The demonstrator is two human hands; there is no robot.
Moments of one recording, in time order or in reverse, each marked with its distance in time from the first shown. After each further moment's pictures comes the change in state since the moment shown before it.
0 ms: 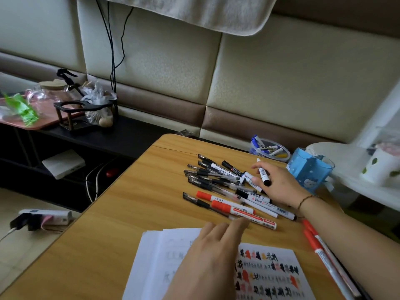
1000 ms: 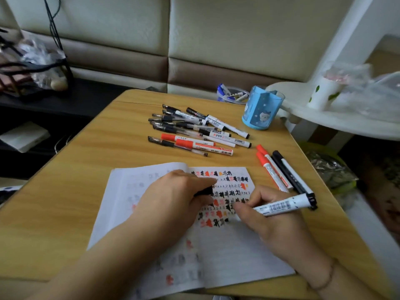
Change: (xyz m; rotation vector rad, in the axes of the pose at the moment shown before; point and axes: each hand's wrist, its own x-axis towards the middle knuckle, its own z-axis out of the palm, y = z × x) left_hand -0.035 0.016 0.006 0.119 -0.035 0.075; right_hand -0.255 -0.084 0.001 0.852 0.183 0.122
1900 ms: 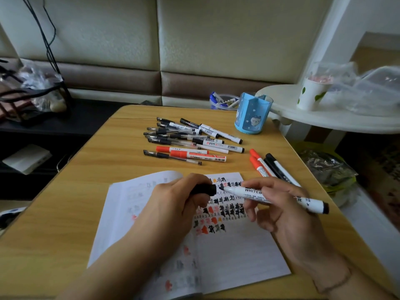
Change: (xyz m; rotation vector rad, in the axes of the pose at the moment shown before) left_hand -0.002 0.003 0.002 -0.243 0.108 0.088; right_hand -0.001 -0.017 -0.020 0.456 0.007 0.014
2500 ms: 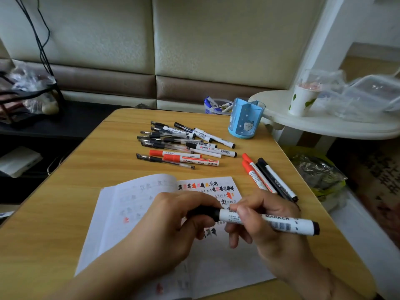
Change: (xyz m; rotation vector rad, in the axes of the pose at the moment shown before) left_hand -0.005 0.020 -0.004 -0.175 -0.152 0.056; right_hand -0.012 -0.004 0.020 -0.075 -0.023 -0.158
